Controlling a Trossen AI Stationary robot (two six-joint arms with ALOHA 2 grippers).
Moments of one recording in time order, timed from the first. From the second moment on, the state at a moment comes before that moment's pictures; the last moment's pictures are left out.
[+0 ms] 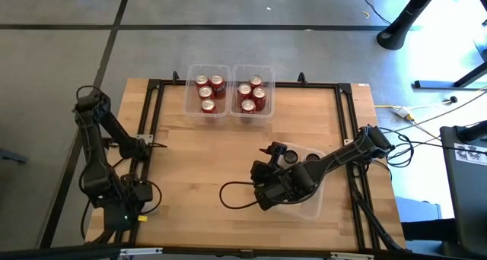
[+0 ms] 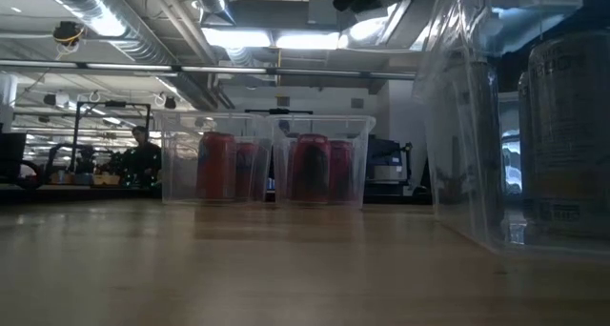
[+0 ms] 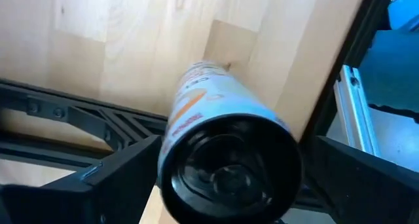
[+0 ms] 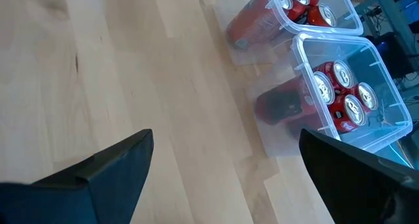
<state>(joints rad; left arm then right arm) -1.22 1.29 1.06 -1.16 -0.04 -1.51 0.48 1.91 1.80 -1.13 0.79 0.51</state>
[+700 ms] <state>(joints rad) -1.04 1.27 1.12 -1.18 0.03 -1.46 0.58 1.88 1.80 -1.27 0.69 0.66</state>
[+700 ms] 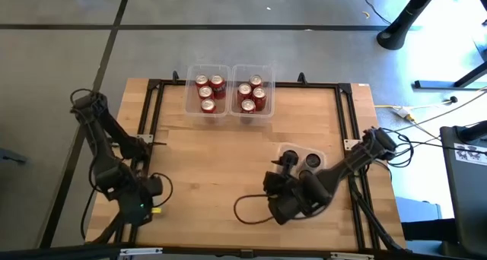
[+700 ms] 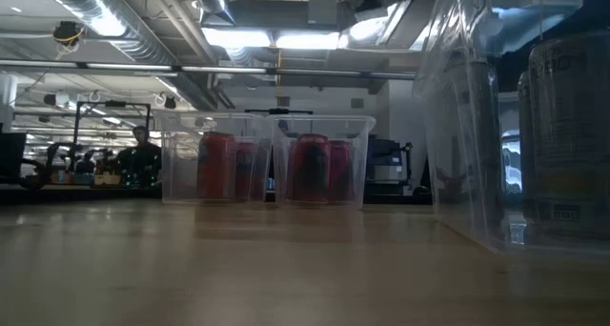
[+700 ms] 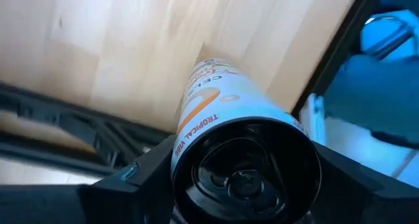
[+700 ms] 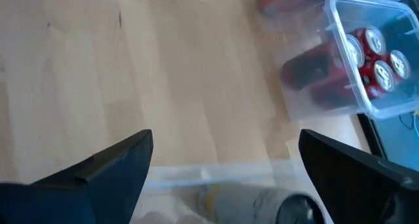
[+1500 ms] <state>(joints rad) -0.31 1.39 1.50 -1.02 -0.07 -0.47 0.90 1.76 1.80 -1.57 0.82 1.23</state>
